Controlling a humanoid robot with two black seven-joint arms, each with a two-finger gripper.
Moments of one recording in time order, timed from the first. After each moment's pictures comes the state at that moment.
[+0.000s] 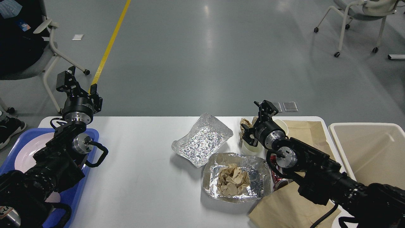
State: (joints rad) left arm -0.85 0.14 -0.72 -0.17 0.04 -0.20 -0.63; right arm 0.72 -0.08 0.48 0.60 0.05 0.01 0.21
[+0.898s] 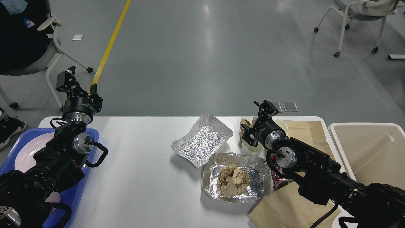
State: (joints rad) left arm -0.85 0.14 -0.72 -0.17 0.04 -0.20 -0.63; right arm 0.72 -0.08 0.48 0.60 0.05 0.01 0.21
